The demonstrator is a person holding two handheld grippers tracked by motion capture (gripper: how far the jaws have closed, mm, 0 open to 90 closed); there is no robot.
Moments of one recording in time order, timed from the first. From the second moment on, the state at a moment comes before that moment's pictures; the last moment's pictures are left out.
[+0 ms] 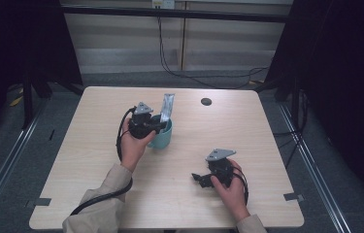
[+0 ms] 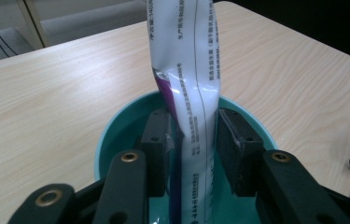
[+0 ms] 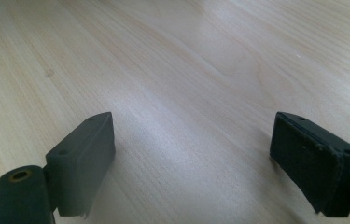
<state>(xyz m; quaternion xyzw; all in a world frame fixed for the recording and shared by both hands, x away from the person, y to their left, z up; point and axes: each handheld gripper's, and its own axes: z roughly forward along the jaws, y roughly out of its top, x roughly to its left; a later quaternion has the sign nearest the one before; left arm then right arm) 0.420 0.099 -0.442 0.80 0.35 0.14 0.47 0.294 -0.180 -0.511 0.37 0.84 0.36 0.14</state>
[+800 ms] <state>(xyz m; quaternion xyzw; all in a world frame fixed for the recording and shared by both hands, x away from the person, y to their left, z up) 0.417 0.098 -0.435 0.79 0.35 0.12 0.48 0.294 -0.180 -0.511 0.37 0.84 0.36 0.14</state>
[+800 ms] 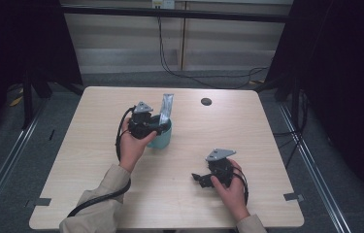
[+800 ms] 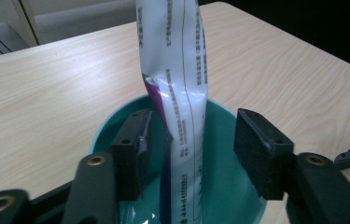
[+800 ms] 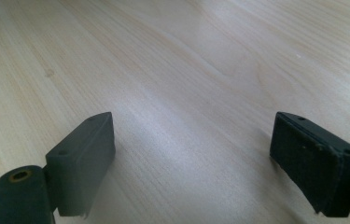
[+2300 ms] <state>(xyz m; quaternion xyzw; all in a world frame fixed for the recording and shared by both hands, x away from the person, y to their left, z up) 0.400 0.127 -0.416 0.81 0.35 0.08 0.46 0.294 -0.180 -0.511 0.37 0.84 0.36 0.14</state>
